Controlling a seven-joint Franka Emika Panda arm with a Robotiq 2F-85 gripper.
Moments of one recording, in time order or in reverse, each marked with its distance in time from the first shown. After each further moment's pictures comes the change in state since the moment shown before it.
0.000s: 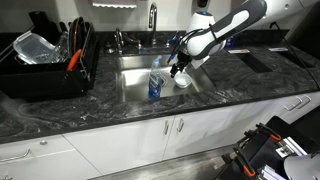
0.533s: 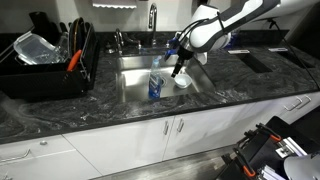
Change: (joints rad) arm -0.127 -0.070 0.161 -0.057 0.057 -0.002 -0.433
